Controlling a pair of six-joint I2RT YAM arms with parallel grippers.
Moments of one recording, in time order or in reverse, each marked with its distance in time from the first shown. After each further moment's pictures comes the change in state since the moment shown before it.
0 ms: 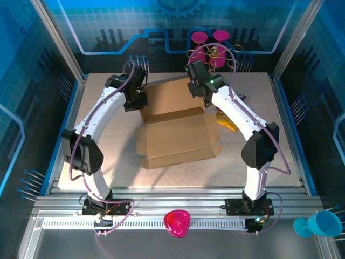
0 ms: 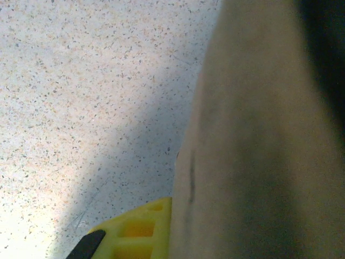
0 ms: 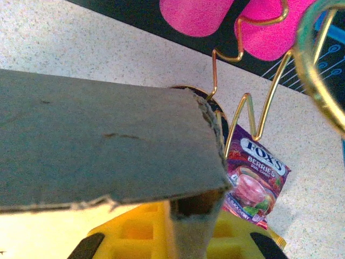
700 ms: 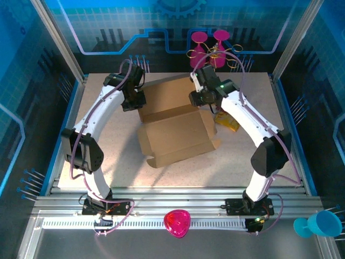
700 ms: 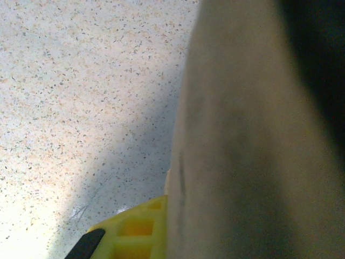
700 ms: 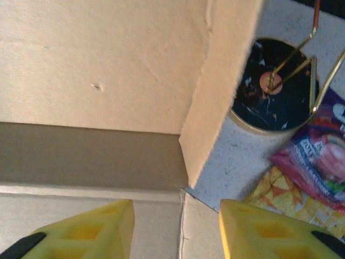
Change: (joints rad) left arm 0.029 0.013 0.021 -0.023 0.016 -0.025; right arm -0.054 -0.155 -0.206 -0.007 -0.373 0.010
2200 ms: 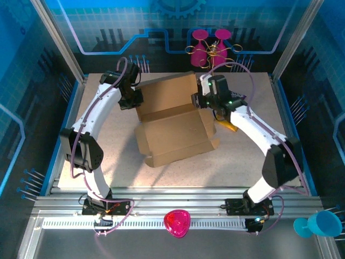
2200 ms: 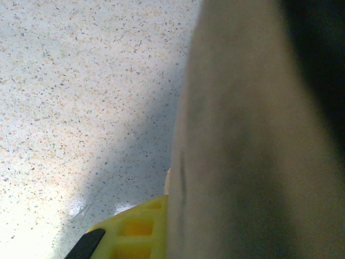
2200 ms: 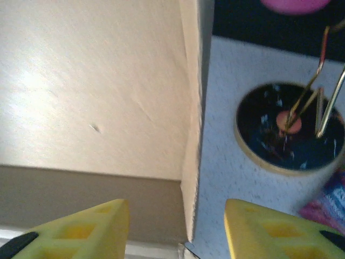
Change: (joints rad) left arm 0.039 0.012 0.033 -0.032 0.053 0.051; right arm -0.072 -0.199 -0.420 0.573 -0.164 0.022
